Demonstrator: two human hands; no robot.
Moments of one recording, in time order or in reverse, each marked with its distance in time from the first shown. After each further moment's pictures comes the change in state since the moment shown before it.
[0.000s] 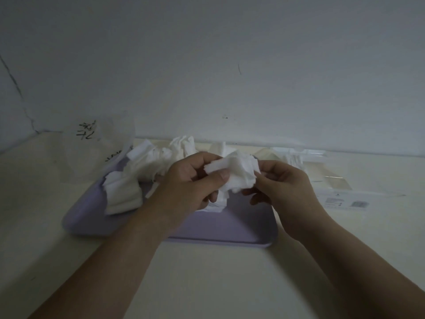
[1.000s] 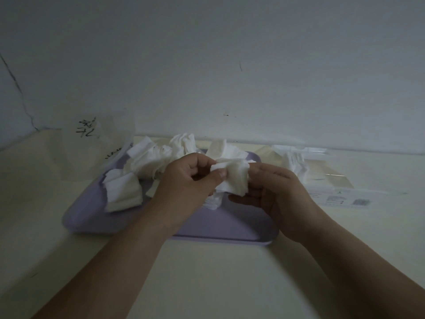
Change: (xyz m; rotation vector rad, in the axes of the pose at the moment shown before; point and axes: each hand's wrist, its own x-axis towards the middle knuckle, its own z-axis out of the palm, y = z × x) left_hand 0.004 -0.011 0.001 0.156 0.205 0.029; right_hand -0.003 0.001 0.003 0.203 -0.303 0.098
